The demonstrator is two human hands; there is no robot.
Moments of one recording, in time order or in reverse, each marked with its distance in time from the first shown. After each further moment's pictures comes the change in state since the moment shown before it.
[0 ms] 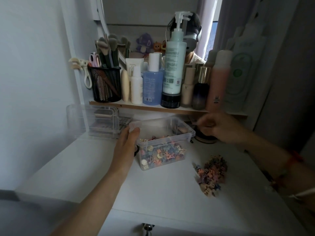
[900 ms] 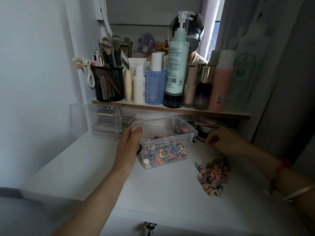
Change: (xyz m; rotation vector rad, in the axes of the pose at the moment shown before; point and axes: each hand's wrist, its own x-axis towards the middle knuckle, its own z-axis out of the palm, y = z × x) left_hand 0.004 -0.005 -0.002 0.043 0.019 -0.001; right_hand 0.004 0.038 0.017 -0.313 -0.082 0.129
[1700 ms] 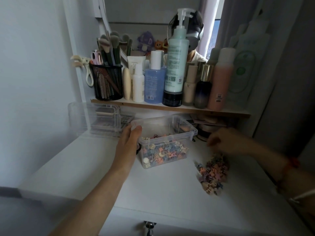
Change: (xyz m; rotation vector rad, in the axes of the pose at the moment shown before) left_hand 0.000 -0.001 0.000 0.014 -0.016 0.021; right_hand -0.008 -0.002 -0.009 -0.165 -0.139 -0.054
